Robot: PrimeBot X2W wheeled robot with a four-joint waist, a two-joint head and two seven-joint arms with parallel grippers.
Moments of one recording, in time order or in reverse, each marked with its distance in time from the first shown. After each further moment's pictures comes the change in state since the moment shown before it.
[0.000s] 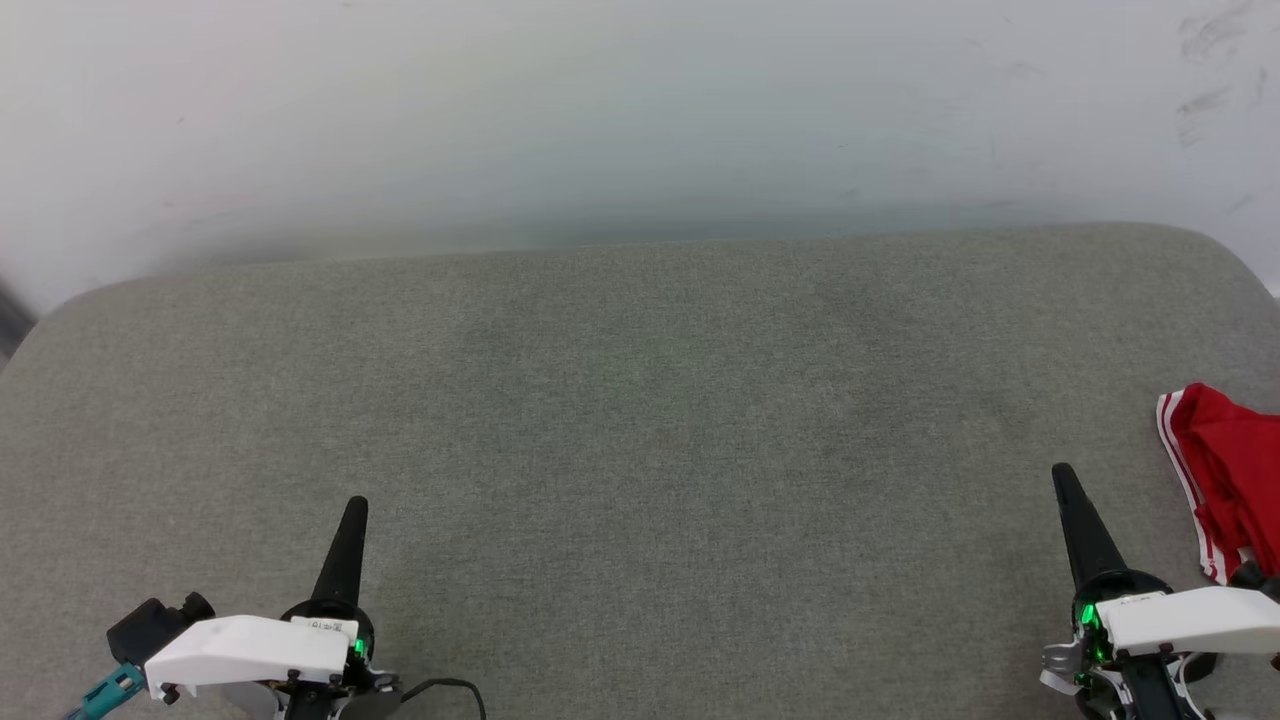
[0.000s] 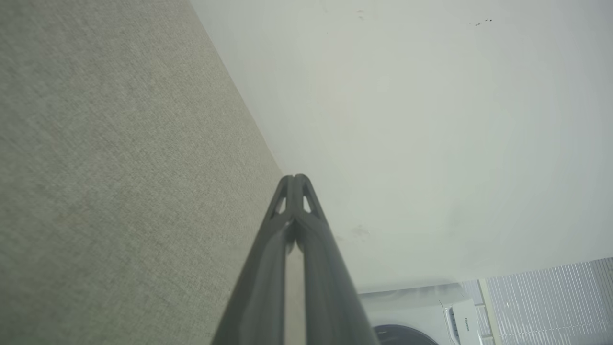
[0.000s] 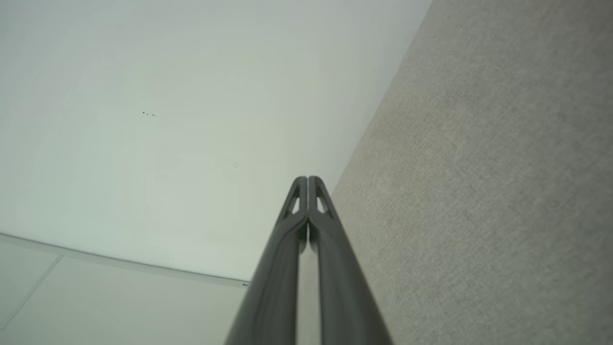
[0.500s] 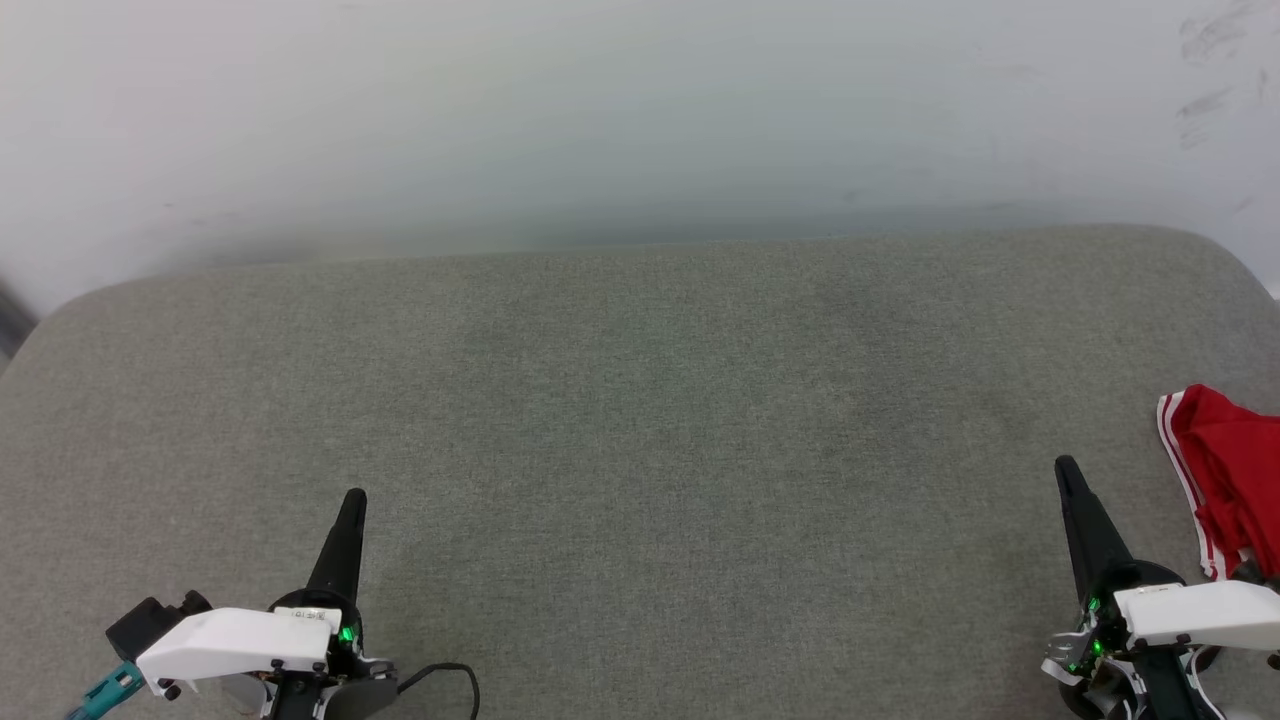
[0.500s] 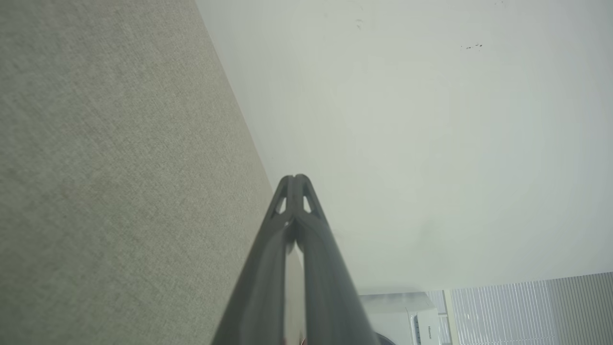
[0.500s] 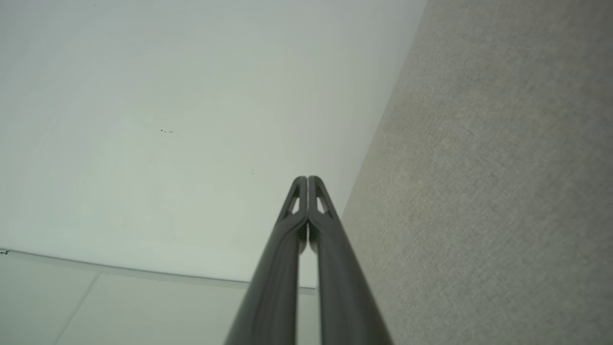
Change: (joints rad) left arm -0.023 0.000 0.014 0.020 -0.120 0.000 0.035; right arm -0.016 0.000 -0.012 0.015 0.125 0.000 0.031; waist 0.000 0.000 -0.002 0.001
